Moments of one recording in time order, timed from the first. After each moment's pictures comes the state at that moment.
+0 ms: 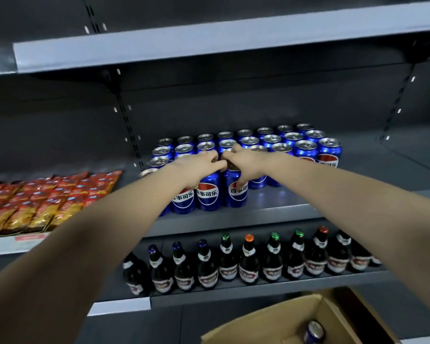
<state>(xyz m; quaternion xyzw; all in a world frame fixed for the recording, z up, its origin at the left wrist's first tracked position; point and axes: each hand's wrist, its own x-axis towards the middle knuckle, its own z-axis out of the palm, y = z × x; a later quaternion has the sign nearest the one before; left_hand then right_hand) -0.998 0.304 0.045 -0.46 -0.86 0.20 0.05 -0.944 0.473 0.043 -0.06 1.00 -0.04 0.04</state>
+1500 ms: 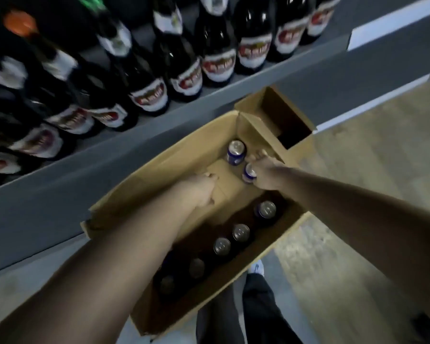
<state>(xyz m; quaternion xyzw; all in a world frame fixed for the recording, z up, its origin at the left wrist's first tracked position) -0.777 0.472 -0.442 -0.45 -0.76 0.17 -0.43 -0.671 0.618 -0.471 0.30 0.88 -0.22 0.30</state>
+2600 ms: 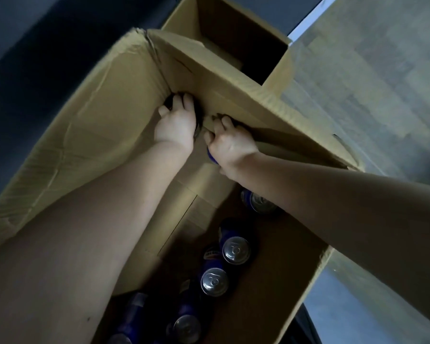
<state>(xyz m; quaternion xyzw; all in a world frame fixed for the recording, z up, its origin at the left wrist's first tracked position) -0.803 0.620 -0.680 -0.50 -0.84 0.09 -0.21 -0.688 0.636 -0.645 0.28 0.91 -0.04 0.30</state>
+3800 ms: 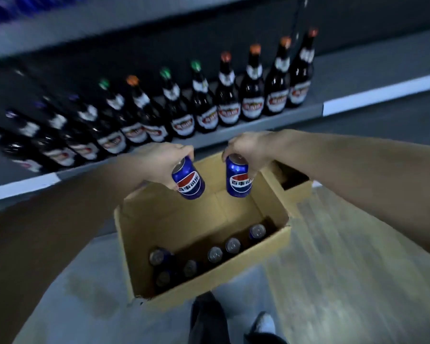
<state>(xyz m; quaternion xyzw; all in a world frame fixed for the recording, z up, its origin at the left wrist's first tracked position) -0.767 0.400 -0.252 -0.49 -0.84 0.11 -0.21 -0.655 0.609 -0.251 -0.05 0.97 -0.04 0.25</state>
